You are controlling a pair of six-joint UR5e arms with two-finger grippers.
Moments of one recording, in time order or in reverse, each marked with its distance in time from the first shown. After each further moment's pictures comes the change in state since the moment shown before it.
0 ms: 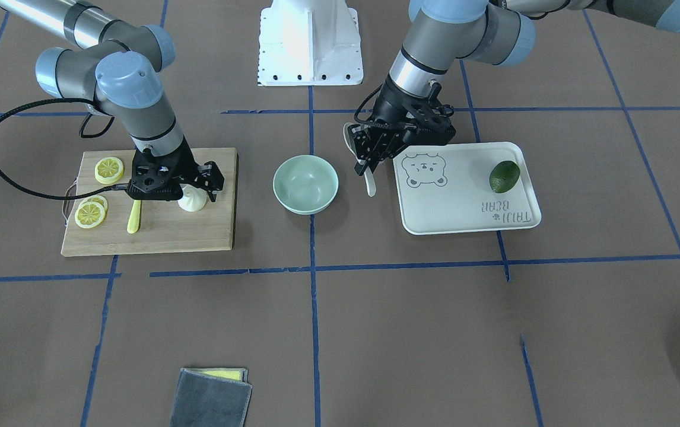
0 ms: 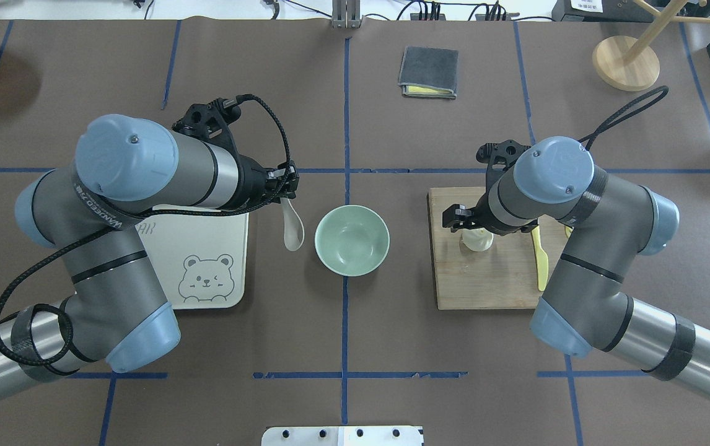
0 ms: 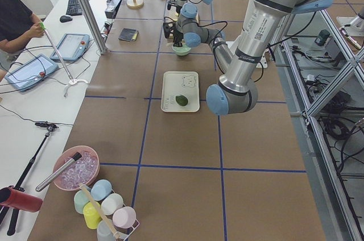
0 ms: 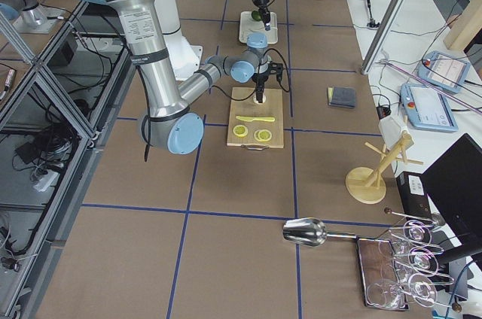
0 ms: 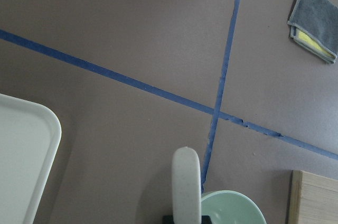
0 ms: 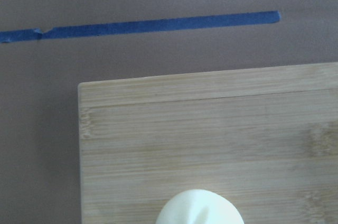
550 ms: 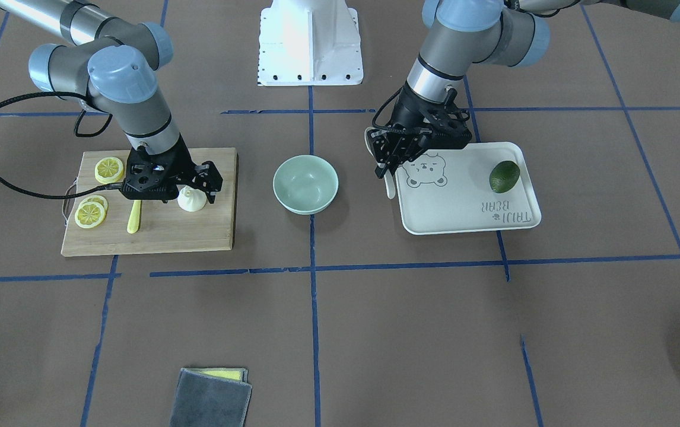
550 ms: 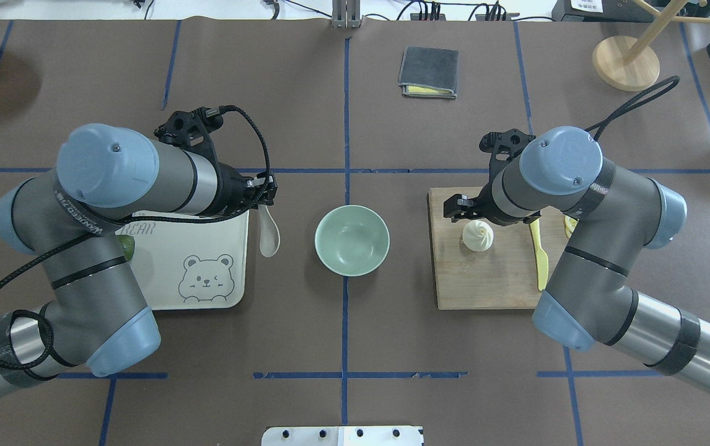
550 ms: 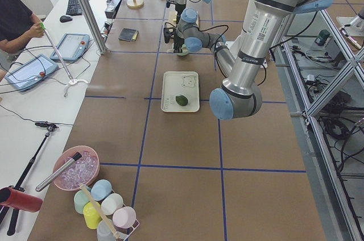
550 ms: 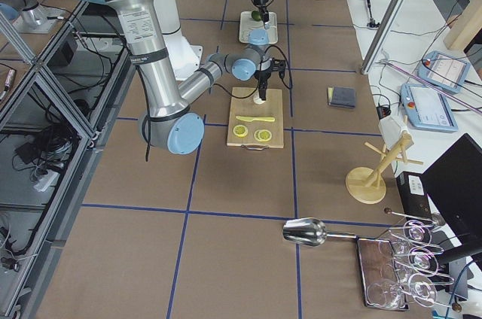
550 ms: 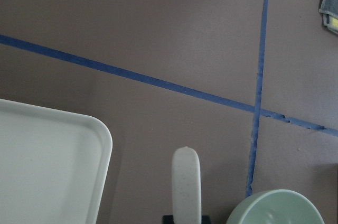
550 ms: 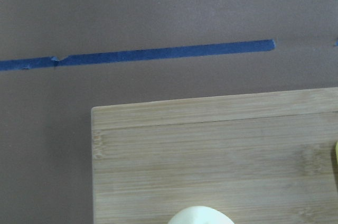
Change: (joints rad) left arm -0.008 0.057 -0.022 0.014 -0.001 0.059; right arm 0.024 0.004 0.013 0.002 -0.008 -0.006
